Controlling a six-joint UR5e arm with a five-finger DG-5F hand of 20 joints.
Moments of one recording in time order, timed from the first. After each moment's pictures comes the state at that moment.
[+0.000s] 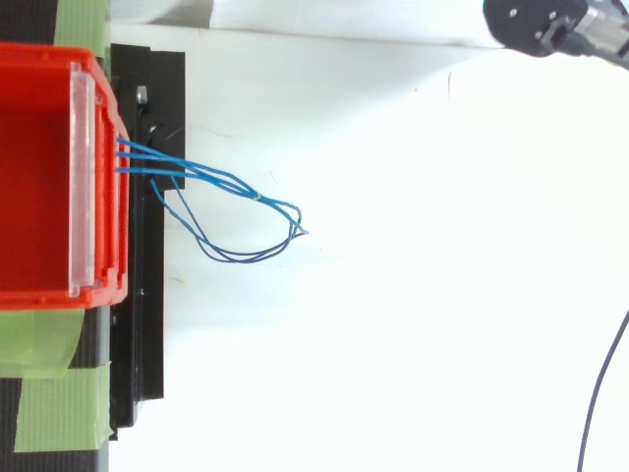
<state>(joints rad) 0.24 -1.72 -1.99 -2.46 -0.62 -0.69</state>
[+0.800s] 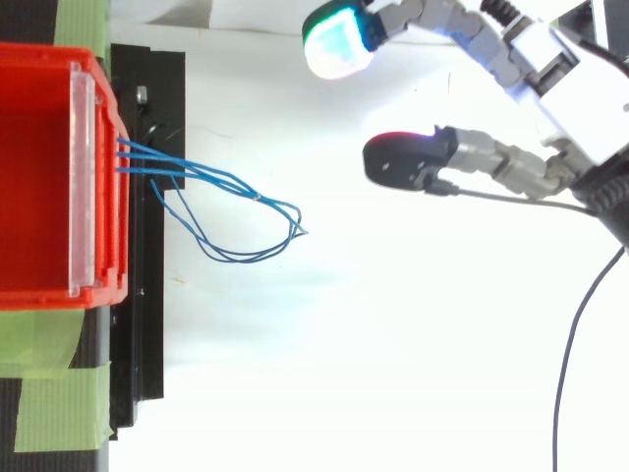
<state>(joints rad) 0.31 -1.90 -1.99 -2.19 -0.62 -0.79</state>
